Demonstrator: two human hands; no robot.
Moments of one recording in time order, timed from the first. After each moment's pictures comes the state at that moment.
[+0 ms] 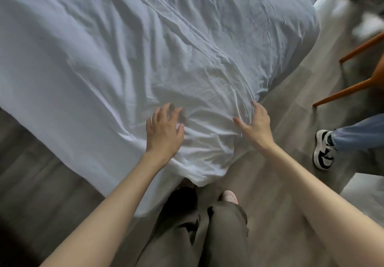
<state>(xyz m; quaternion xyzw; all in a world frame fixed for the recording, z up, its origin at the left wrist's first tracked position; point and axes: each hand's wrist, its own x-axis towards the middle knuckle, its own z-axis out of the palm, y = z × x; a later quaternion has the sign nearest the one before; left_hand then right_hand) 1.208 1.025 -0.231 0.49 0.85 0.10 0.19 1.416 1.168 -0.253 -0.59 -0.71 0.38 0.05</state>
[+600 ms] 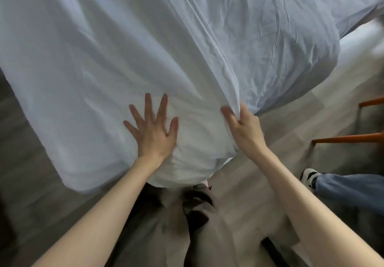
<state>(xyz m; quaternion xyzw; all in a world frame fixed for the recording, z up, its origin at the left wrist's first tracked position) 1.316 1.077 -0.278 0.25 0.94 0.12 0.18 1.447 1.260 -0.235 -0.45 -0.76 0.47 -0.01</state>
